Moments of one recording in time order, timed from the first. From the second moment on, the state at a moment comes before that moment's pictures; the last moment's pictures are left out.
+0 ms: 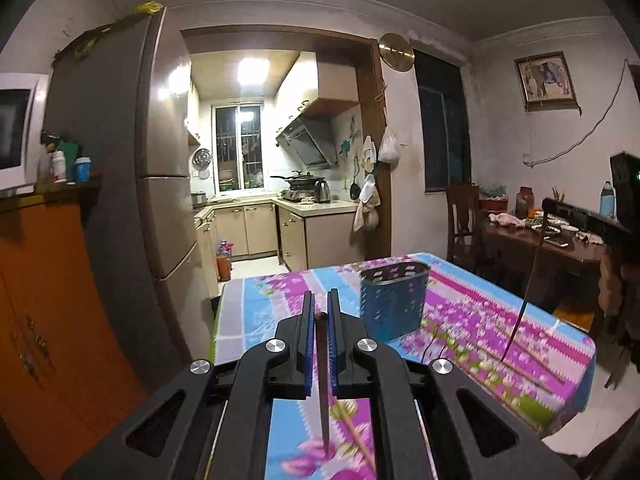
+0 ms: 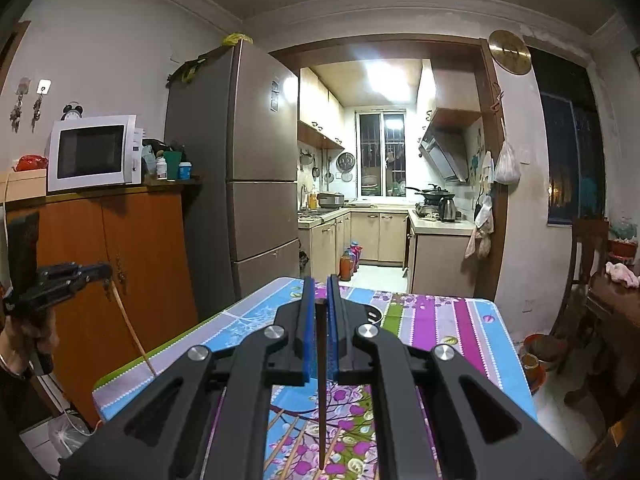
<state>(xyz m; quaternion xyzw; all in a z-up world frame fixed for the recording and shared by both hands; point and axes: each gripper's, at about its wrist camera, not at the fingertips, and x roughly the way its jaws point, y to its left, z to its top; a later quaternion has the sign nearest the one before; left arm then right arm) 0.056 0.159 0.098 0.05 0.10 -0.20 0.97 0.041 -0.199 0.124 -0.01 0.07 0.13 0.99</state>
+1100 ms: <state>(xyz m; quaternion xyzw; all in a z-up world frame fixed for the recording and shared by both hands) 0.235 -0.023 0.220 0.05 0.00 -0.22 0.97 0.199 -0.218 0.213 0.04 0.01 0.12 0.99</state>
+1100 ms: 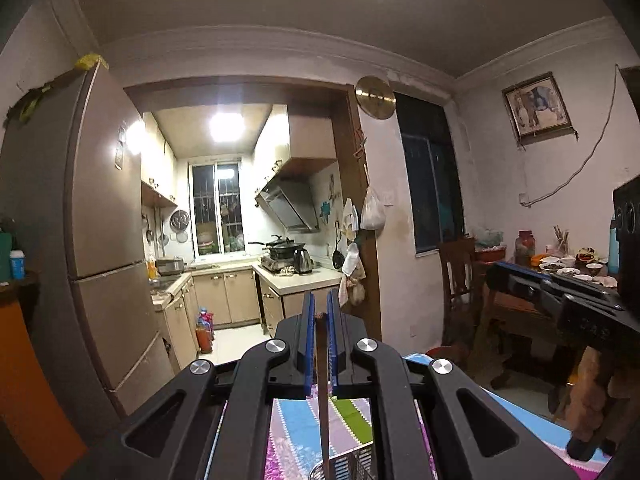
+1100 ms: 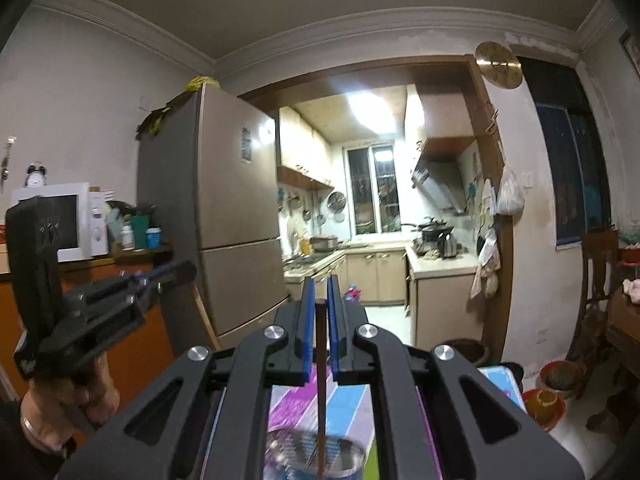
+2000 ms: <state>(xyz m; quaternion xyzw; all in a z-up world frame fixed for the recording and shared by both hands) 0.286 -0.055 0.100 0.10 0.08 -0.10 0.99 0.271 -0.202 0.121 0.06 0.11 0.10 0.99</state>
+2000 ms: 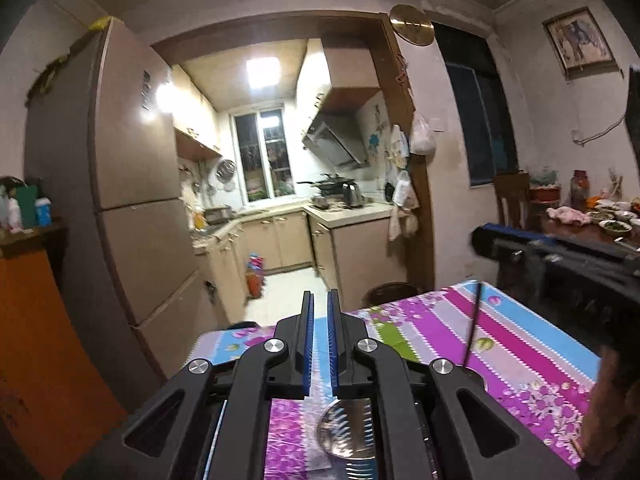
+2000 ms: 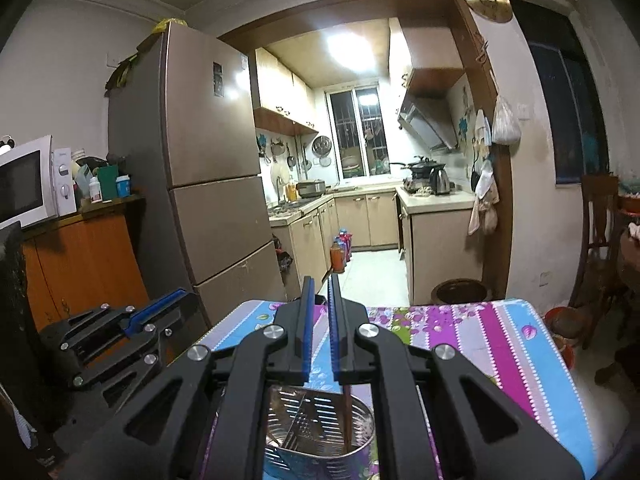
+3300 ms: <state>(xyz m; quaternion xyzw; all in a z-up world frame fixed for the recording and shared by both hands) -0.044 0.130 0.017 0.09 0.10 -0.05 0.99 -0.067 -0.289 0.034 -0.02 0.11 -0.07 0.99</state>
